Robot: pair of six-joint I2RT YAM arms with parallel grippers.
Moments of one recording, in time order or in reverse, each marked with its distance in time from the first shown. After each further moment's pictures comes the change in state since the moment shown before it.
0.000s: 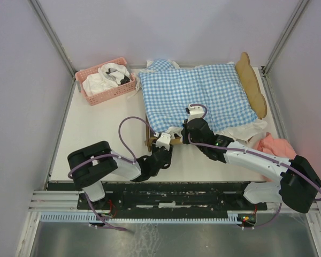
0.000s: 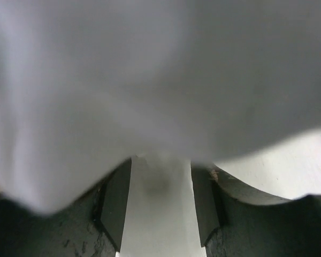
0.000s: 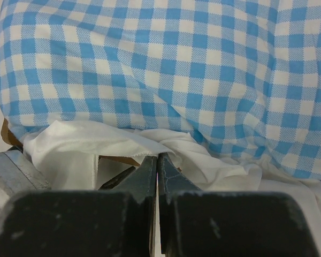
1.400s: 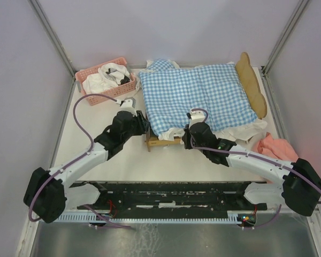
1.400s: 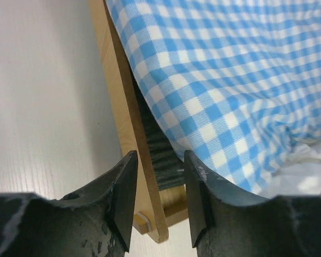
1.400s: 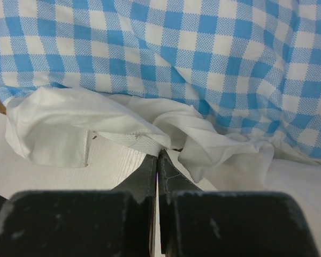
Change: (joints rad) left arm 0.544 -0.452 0.208 -0.625 0.512 -0.097; right arm 0.000 -0.044 -0.078 0.002 -0.075 0.013
